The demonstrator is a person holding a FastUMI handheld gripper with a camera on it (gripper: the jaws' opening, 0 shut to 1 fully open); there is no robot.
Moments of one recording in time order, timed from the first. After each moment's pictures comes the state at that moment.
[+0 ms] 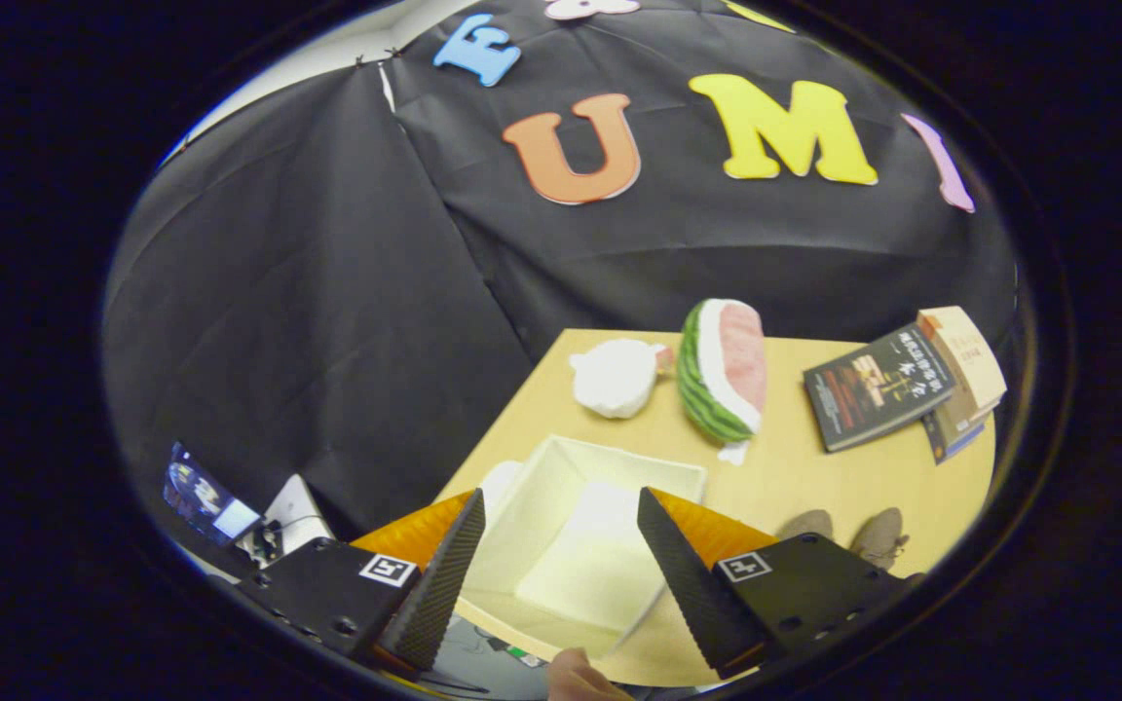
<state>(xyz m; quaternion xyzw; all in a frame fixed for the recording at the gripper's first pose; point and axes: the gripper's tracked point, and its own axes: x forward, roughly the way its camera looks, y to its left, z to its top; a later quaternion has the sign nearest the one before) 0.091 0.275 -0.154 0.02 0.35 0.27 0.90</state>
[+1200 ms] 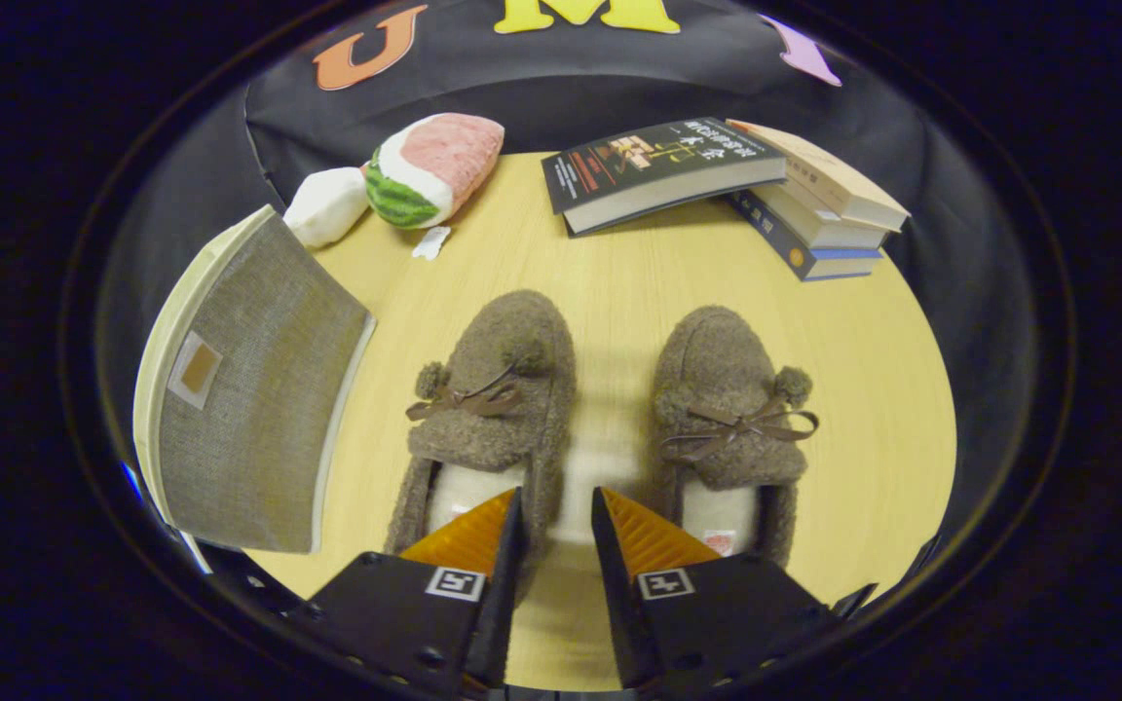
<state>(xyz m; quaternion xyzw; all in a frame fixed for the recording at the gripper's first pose) 0.106 0.048 -0.407 -0.02 0.49 0.07 0.87</state>
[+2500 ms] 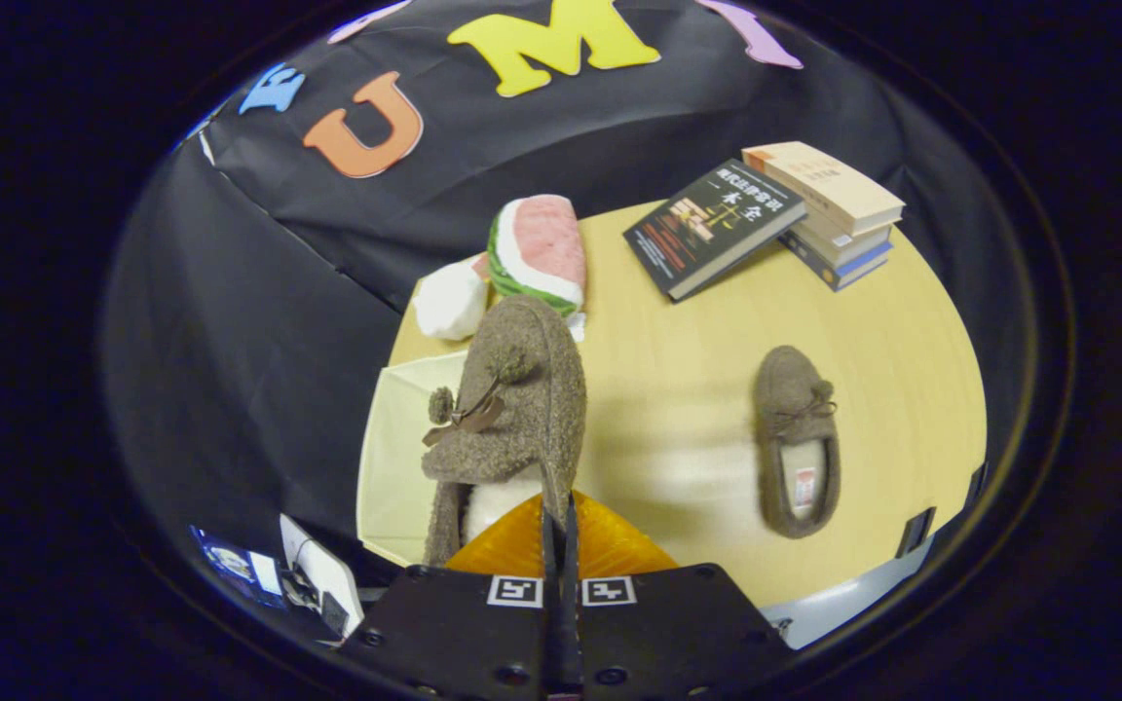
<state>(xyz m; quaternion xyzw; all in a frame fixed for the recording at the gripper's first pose) 0.051 0.180 -0.210 0.14 0.47 0.14 0.86</state>
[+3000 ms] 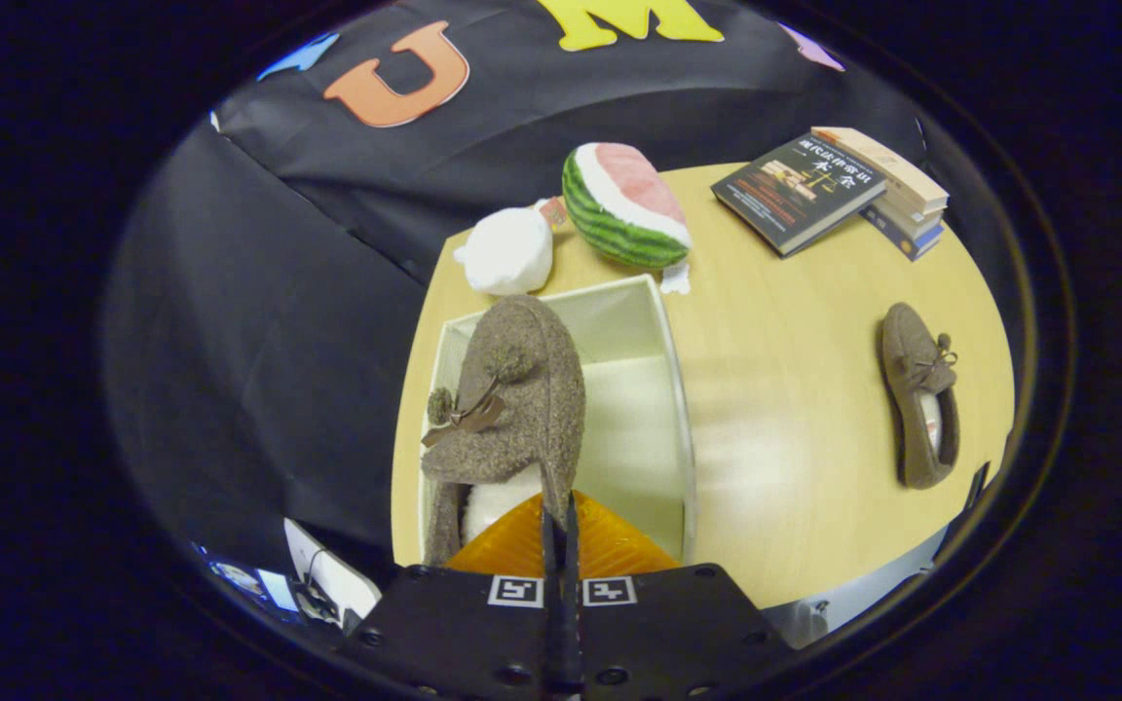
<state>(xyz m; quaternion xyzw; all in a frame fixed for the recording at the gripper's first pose) 0.059 0.333 -0.282 0.13 0.52 0.10 0.84</state>
